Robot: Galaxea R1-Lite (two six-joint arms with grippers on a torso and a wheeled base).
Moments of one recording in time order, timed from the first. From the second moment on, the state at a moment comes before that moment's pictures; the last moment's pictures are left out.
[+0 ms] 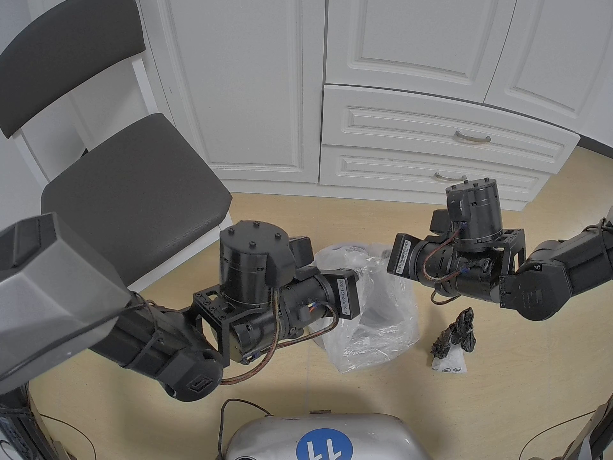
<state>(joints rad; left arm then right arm) -0.78 2.01 -0.89 -0.93 -0.05 -0.45 0.58 1.86 -0.98 -0.45 -0.10 0.60</state>
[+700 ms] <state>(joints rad) -0.71 2.27 -1.02 -1.03 -0.04 -0.48 0.45 2.15 -1.06 -0.77 -0.04 0.67</state>
